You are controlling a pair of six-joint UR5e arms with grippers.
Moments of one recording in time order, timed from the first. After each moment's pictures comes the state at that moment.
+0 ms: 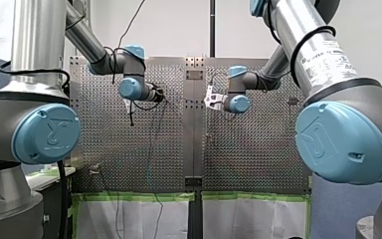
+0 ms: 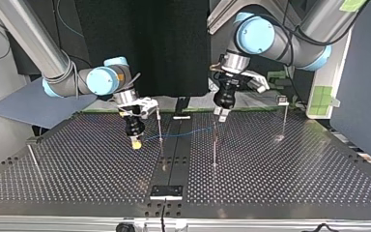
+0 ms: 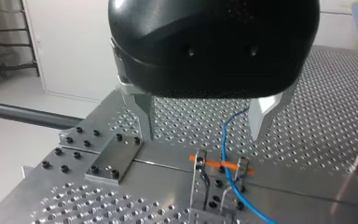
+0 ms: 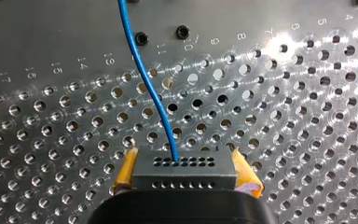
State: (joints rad) left arm -0.31 -1.64 -2.00 -2.60 -1.63 -1.78; right arm 2.09 -0.98 1.42 -0.51 1.48 1.75
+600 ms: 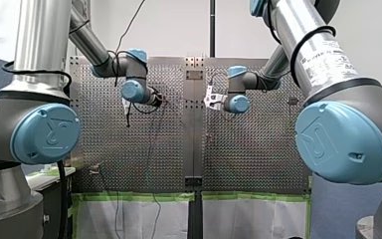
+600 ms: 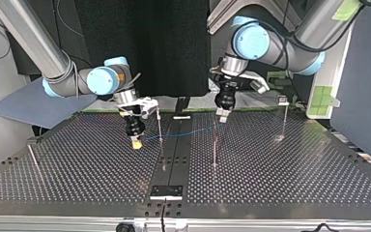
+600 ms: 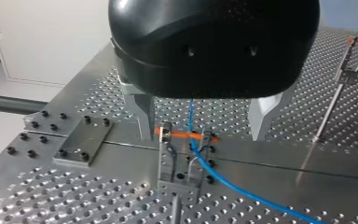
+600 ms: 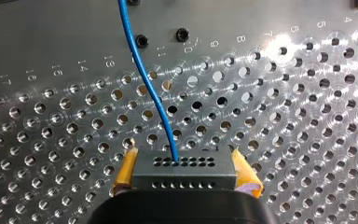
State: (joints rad) left arm -0.32 -1.69 -1.98 -2.63 -1.68 -1.70; right arm 2.09 -0.98 1.42 -0.51 1.48 1.75
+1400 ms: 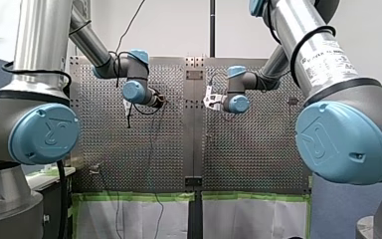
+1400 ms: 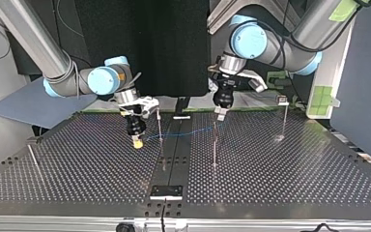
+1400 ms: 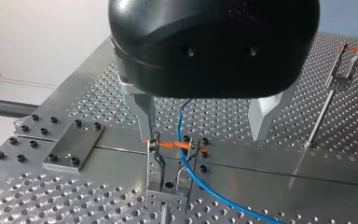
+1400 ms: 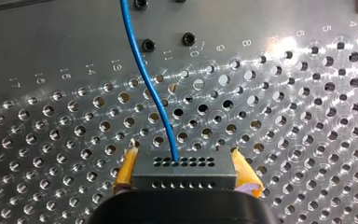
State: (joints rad) left arm -0.33 -1.69 -1.98 -2.64 -1.69 -1.70; right arm 2.09 -0.98 1.42 -0.50 1.48 1.75
